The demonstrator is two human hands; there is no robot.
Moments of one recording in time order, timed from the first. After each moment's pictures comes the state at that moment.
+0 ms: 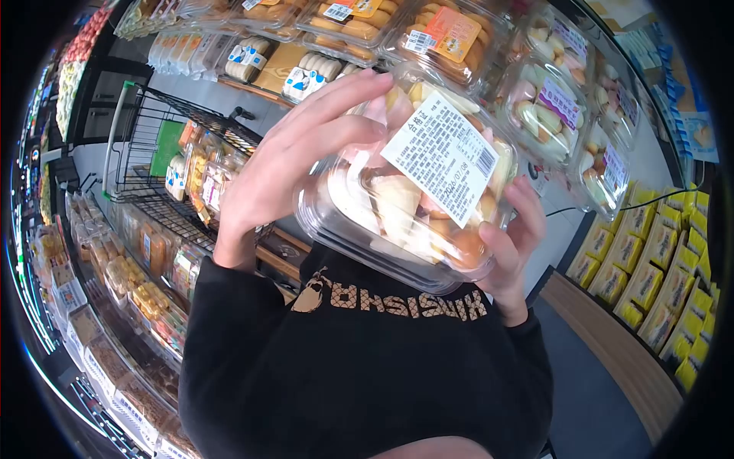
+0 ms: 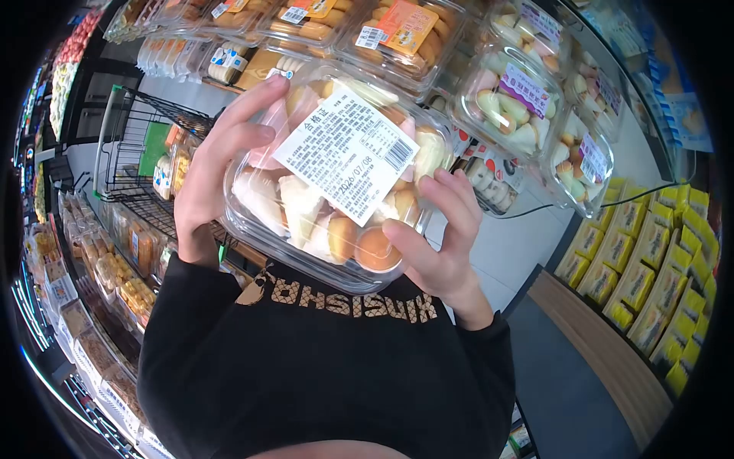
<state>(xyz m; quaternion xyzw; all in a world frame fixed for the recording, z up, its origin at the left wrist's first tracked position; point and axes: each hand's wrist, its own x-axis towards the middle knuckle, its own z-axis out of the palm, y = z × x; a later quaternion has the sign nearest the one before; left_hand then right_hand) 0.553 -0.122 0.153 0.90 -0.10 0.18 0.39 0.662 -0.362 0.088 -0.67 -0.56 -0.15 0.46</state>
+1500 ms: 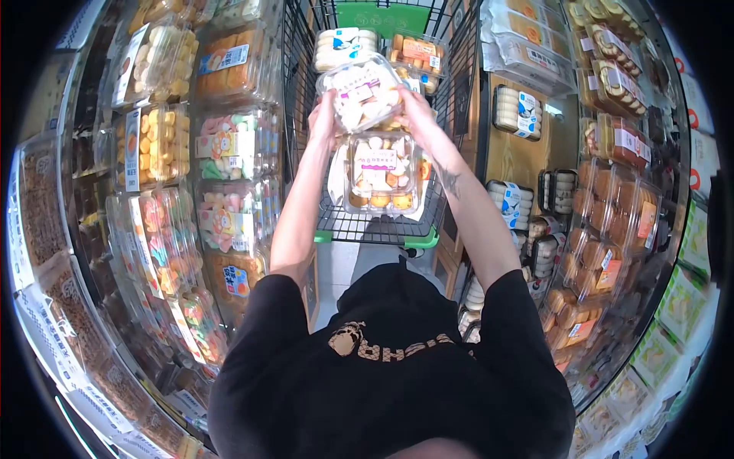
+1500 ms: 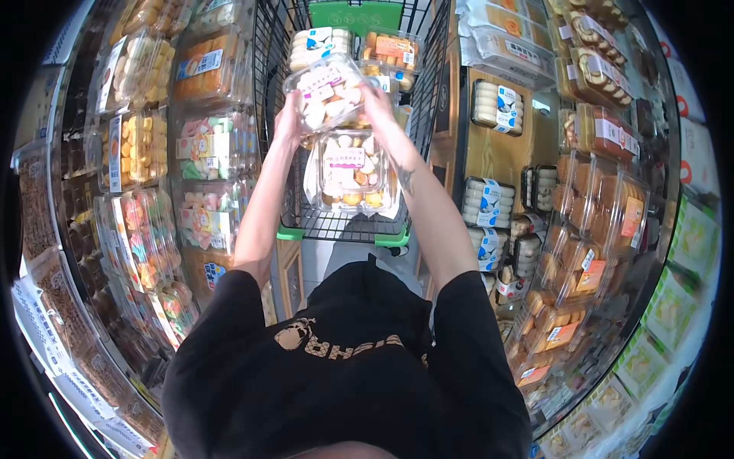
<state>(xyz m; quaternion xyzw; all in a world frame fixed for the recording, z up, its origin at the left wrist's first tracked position) 0.095 0.205 -0.154 0.01 0.60 0.61 0.53 0.272 0.282 -0.149 -0.53 -0.36 0.73 0.23</state>
